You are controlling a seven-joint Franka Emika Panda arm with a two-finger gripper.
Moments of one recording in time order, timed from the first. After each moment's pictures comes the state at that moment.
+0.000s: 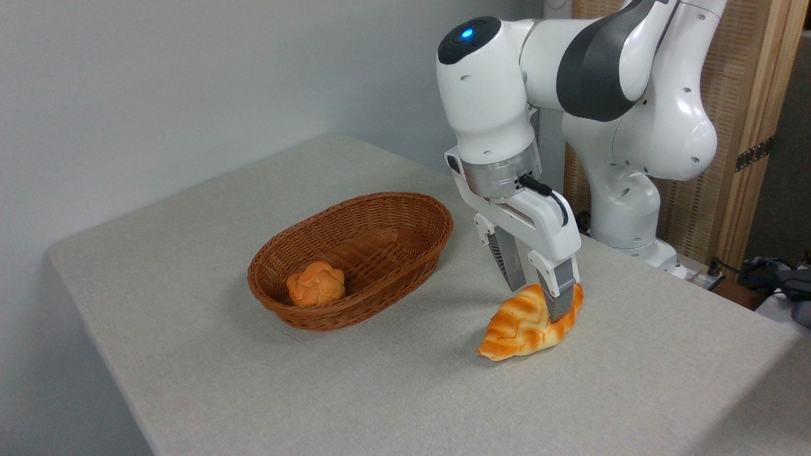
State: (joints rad) arm -0.01 -0.52 0.14 -2.58 0.18 1.89 1.02
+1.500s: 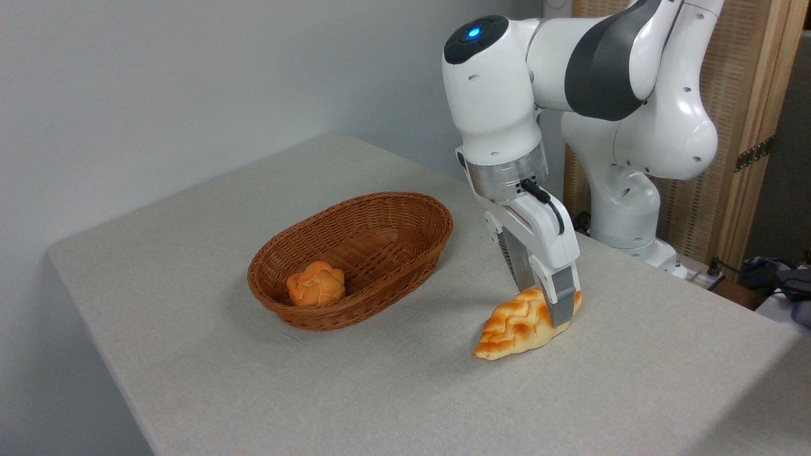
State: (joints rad) arm 0.02 -0.51 0.13 -2.57 0.18 1.89 1.18
